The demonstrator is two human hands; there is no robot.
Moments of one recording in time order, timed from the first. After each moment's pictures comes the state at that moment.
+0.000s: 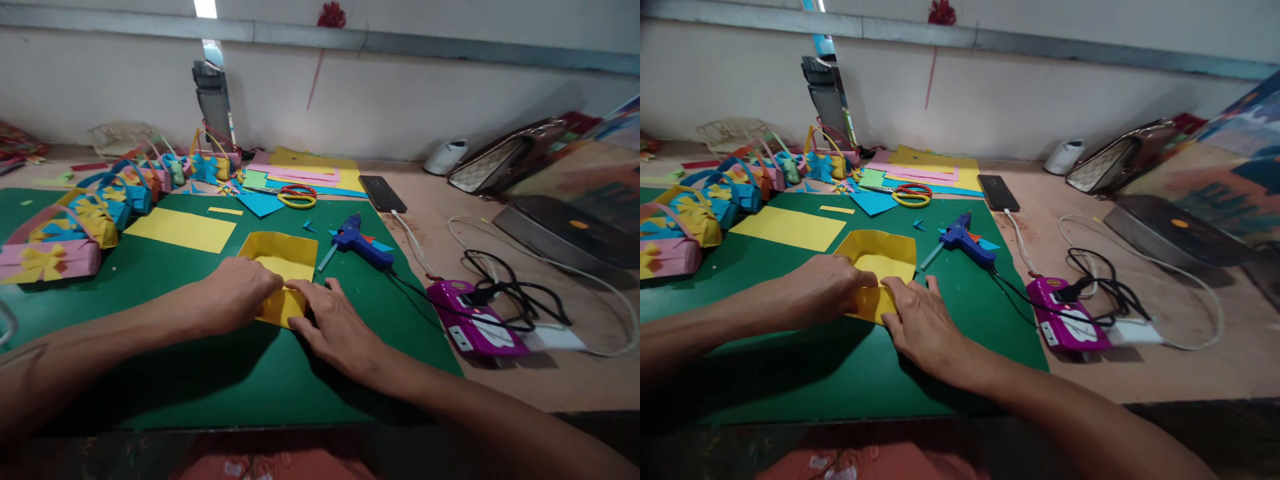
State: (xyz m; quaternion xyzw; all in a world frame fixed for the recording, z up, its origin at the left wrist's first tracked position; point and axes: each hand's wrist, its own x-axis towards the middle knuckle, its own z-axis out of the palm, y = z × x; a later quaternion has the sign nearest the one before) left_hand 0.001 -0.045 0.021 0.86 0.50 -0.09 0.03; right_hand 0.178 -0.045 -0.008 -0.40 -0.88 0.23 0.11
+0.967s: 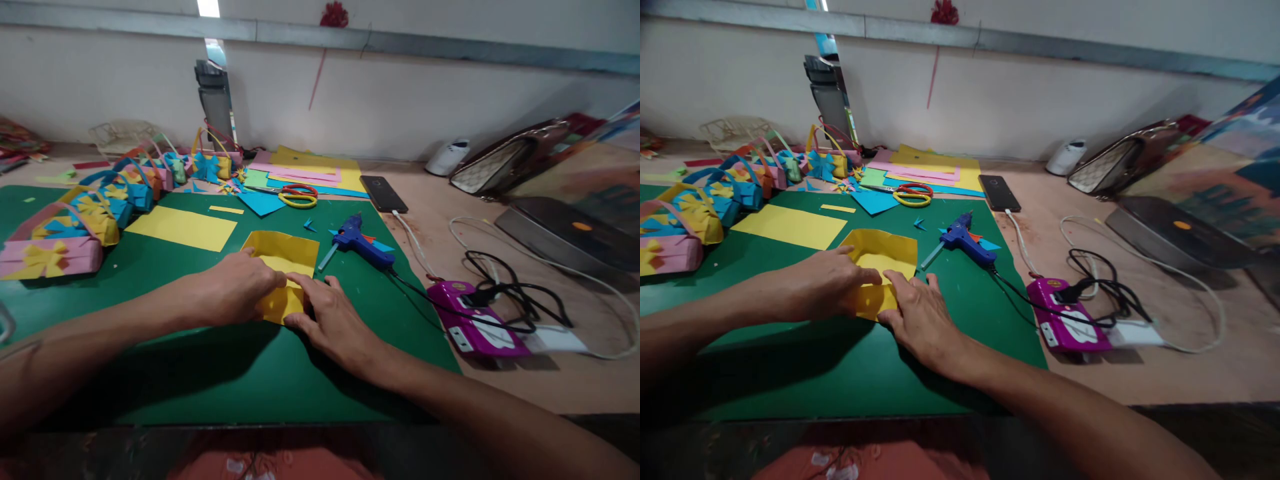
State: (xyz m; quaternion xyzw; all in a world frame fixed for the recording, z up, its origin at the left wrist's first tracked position) left_hand 0.004 -0.043 0.032 0.88 0.46 -0.11 0.06; right_hand 0.175 -0.042 -0.006 -0.42 -0.87 0.24 0.11
